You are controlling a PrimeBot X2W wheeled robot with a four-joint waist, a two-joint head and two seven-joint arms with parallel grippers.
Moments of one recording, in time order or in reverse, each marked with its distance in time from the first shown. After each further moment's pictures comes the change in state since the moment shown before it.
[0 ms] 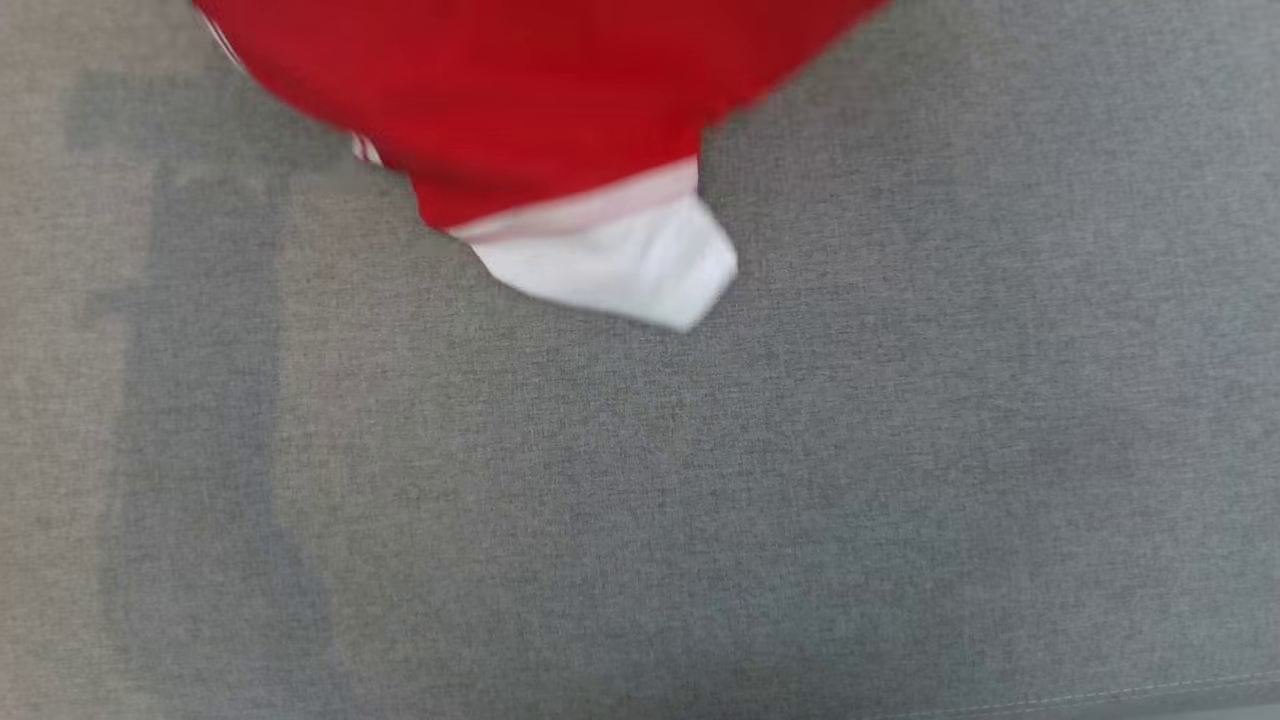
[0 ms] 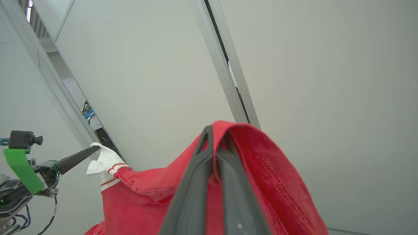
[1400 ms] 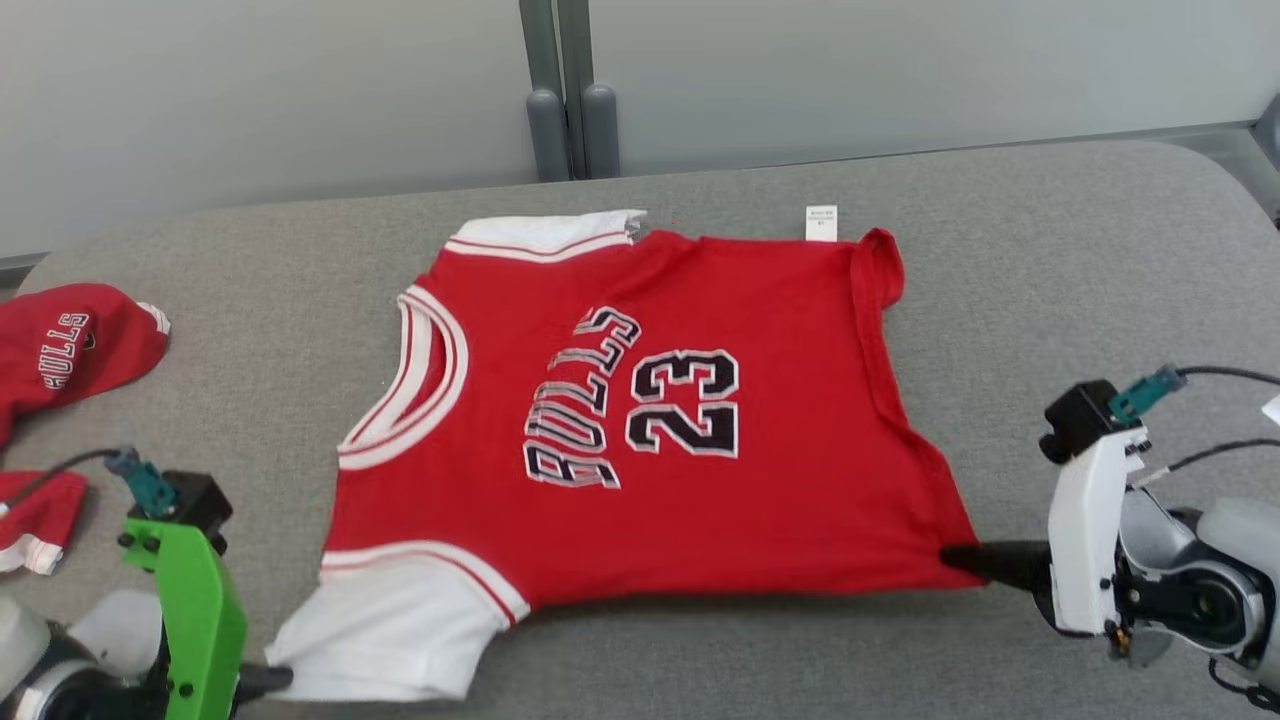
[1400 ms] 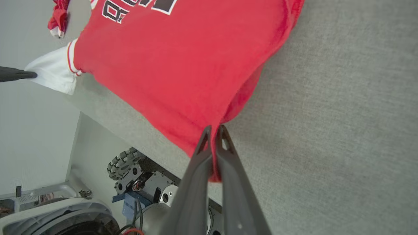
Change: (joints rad) left arm 0.905 0.441 -0.533 -0.528 -0.562 0.167 0.567; right arm 0.733 -0.306 0.492 -0.206 0.244 0.000 0.458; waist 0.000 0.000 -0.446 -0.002
